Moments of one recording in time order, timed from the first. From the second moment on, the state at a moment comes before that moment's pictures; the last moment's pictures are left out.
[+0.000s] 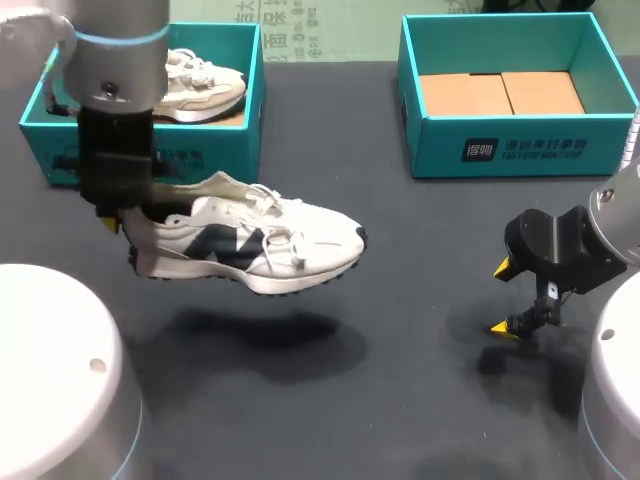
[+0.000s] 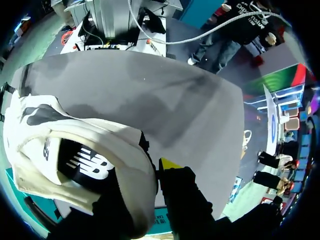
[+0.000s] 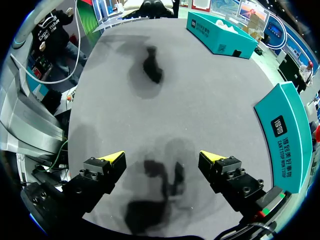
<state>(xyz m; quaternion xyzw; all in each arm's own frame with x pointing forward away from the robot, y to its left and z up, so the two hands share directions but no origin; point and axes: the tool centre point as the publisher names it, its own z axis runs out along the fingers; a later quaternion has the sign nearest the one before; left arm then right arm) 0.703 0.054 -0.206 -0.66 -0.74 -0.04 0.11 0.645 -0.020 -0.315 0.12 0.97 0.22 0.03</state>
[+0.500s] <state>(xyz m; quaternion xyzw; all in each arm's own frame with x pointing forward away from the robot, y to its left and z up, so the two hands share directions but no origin) 0.696 -0.010 -0.267 -0.64 -0.76 -0.09 0.08 0.645 -0.020 -0.315 0.12 0.97 0.22 0.03</state>
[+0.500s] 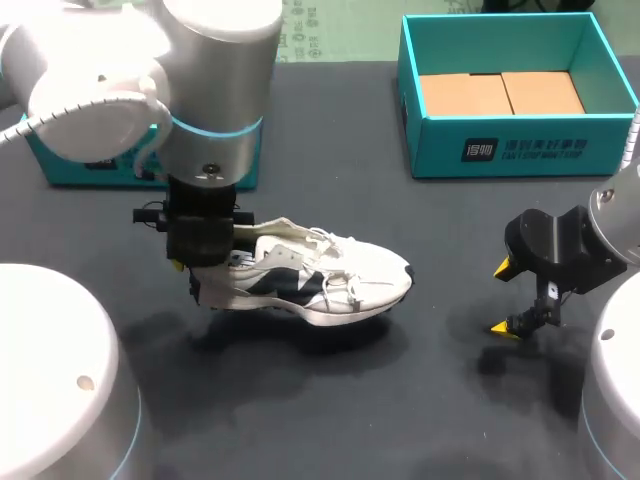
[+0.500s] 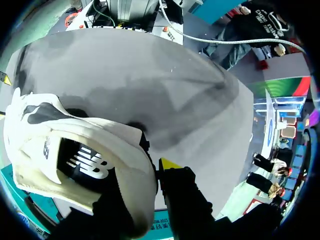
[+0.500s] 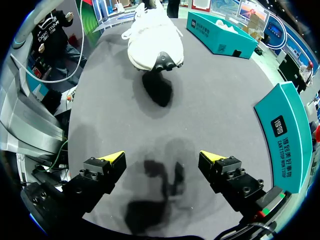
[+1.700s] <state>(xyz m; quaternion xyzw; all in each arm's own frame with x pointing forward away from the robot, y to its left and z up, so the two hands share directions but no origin) 0.708 -0.059 -0.369 -0.67 -0.73 -0.10 0.05 0.645 -0.020 -0.315 0.12 0.97 0.22 0.03</state>
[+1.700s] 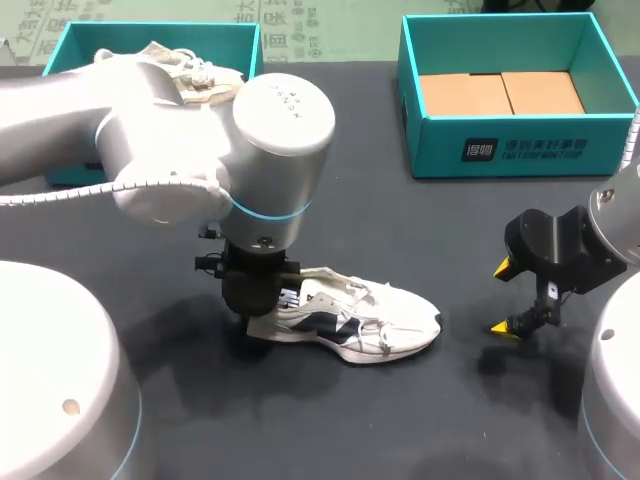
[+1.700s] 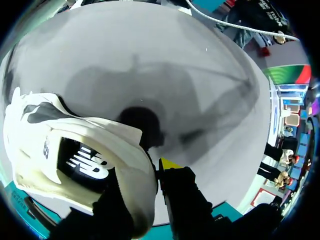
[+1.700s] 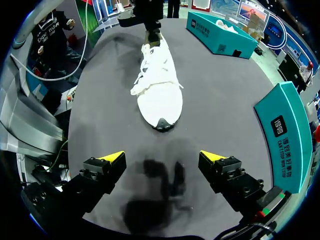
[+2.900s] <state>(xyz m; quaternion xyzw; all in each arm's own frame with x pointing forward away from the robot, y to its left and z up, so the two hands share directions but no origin) 0.688 -0.068 -0.300 -0.62 -0.79 -0.03 0.03 0.645 -0.020 -0.315 0.12 0.97 0.22 0.03</state>
